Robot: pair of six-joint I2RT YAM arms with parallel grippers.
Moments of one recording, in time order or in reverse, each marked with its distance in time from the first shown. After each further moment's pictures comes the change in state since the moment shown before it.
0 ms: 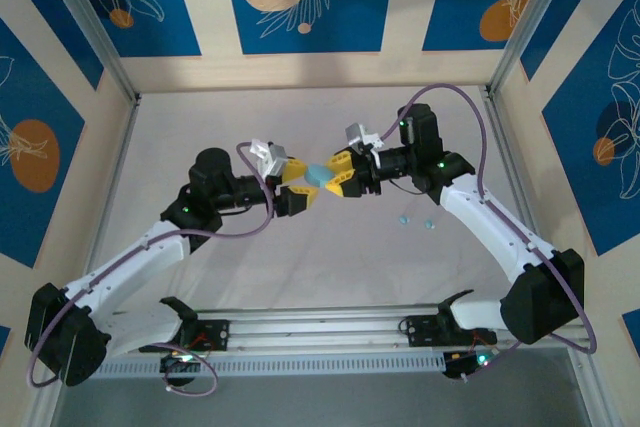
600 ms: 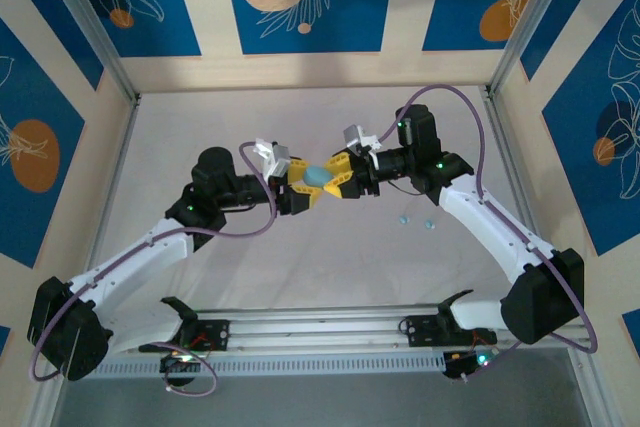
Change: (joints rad) left arm -0.014 0.028 0.005 0.071 0.041 -0.005; right arm 0.009 0.000 0.000 -0.003 0.007 -0.016
